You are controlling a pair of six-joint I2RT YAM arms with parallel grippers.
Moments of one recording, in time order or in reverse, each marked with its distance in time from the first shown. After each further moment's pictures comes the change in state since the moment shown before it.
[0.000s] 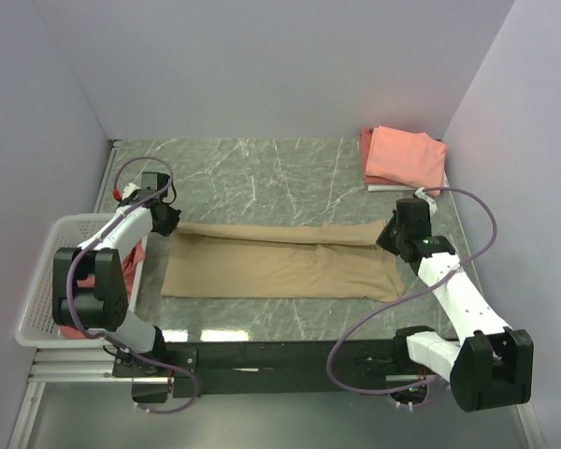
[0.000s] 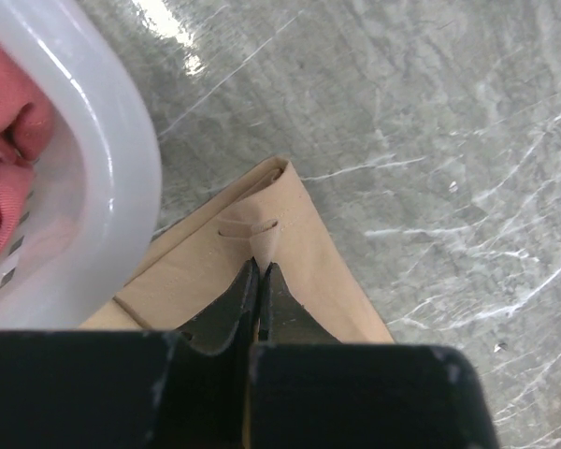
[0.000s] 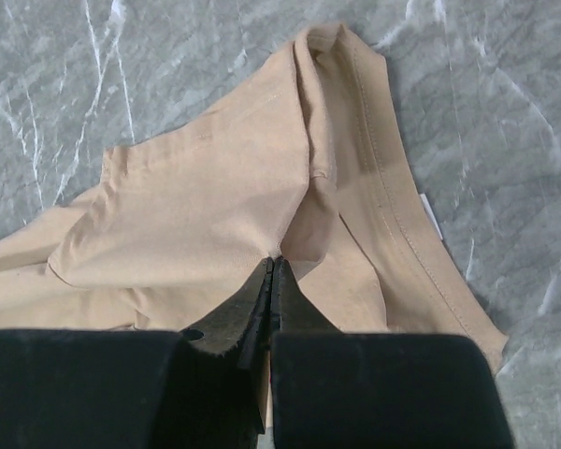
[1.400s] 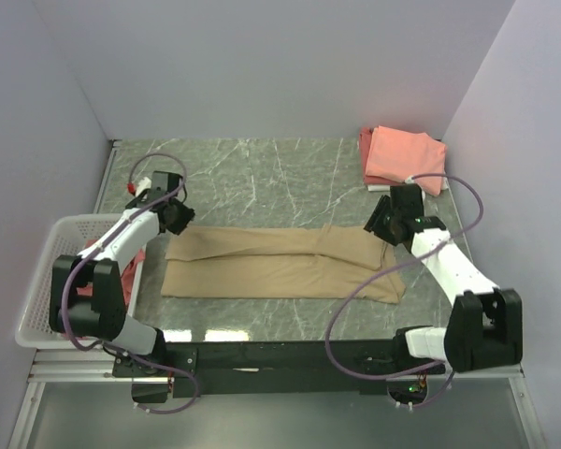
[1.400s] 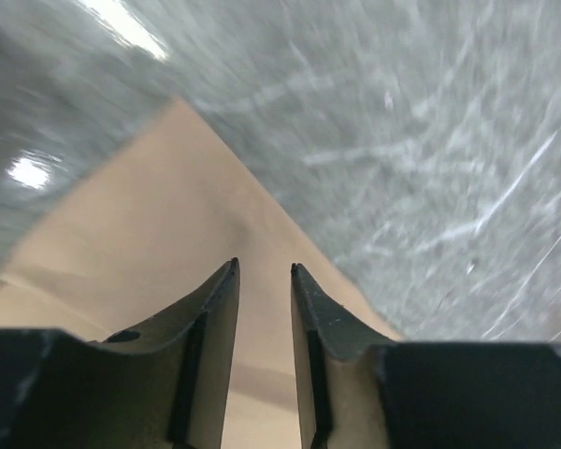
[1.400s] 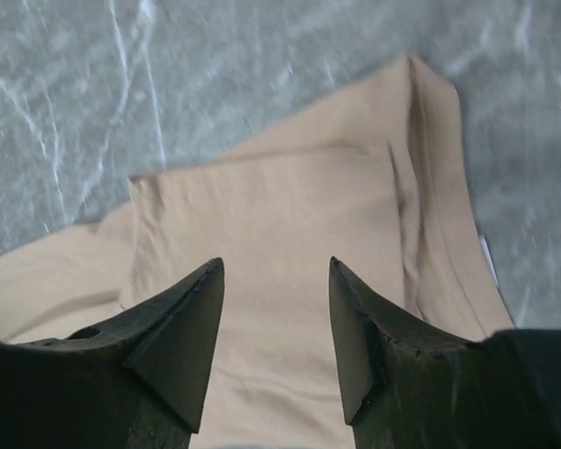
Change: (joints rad) left arm -0.078 -0.068 -0.013 0.019 0.055 0.031; right arm -0.006 0.175 0.091 0.027 -0.087 -0.010
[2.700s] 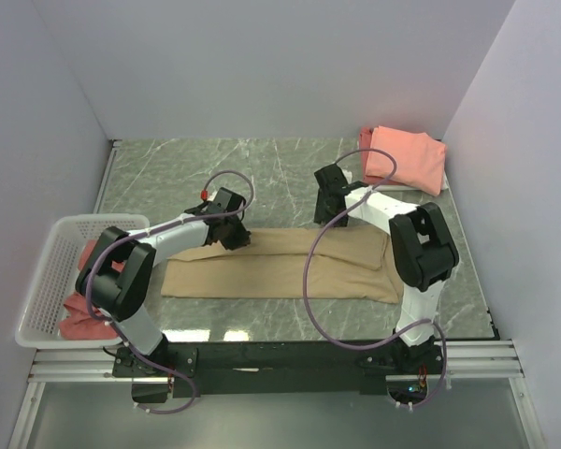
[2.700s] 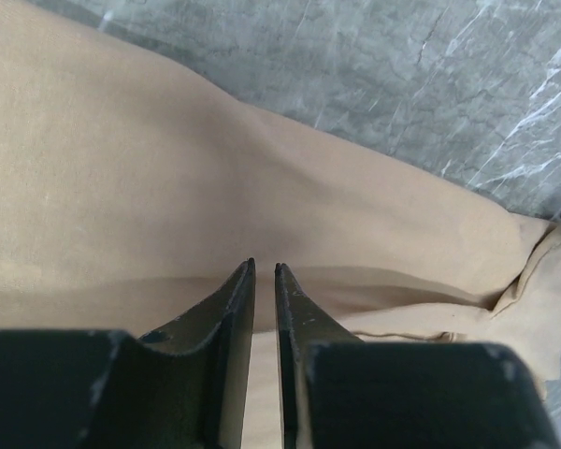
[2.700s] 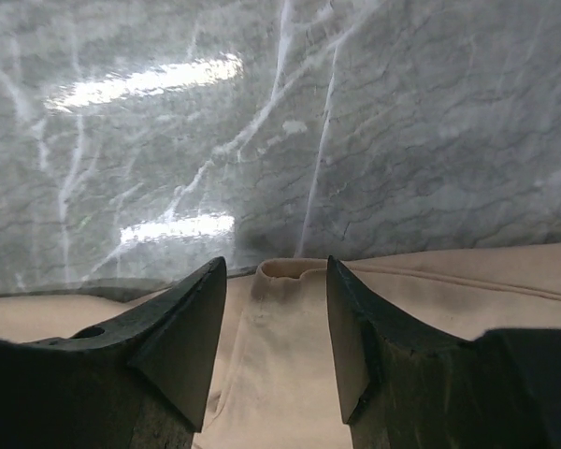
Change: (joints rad) left arm -0.404 0.202 0.006 0.149 0.132 0.013; right arm 0.323 0.651 0.472 -0.037 0.170 -0.047
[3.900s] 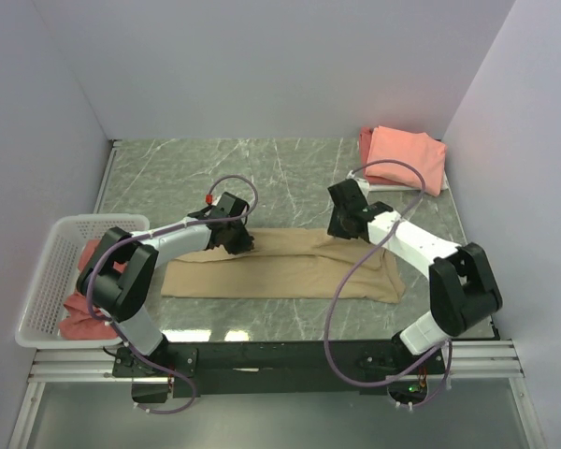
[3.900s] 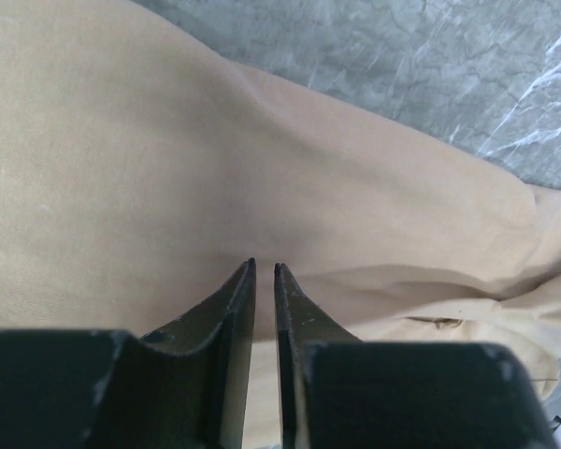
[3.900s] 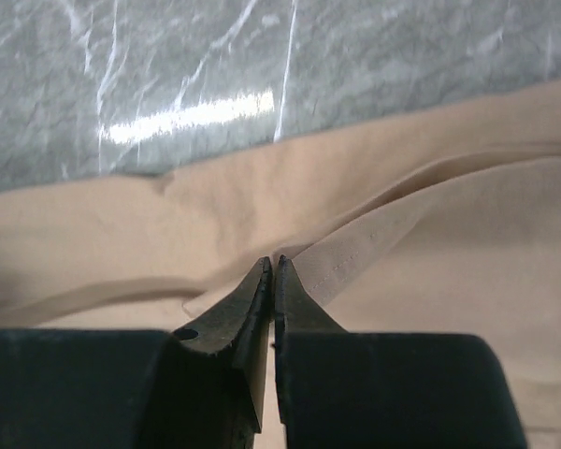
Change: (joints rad) left arm -0.030 0.000 -0.030 0.025 0.024 0.000; right arm 0.042 -0.334 -0.250 0.019 0.024 0.085
